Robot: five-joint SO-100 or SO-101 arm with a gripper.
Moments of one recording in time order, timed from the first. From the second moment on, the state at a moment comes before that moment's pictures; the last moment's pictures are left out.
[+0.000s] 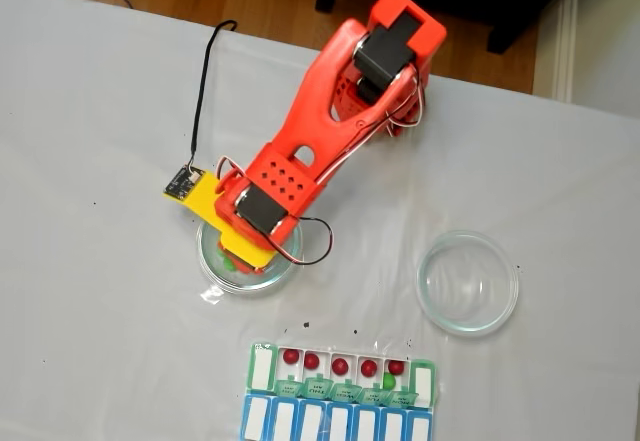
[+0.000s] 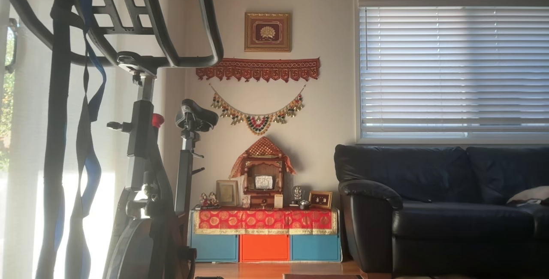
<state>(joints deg) 28.2 103.3 110.7 62.0 -3.6</state>
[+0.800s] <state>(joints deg) 28.2 100.4 108.6 61.6 -3.8</state>
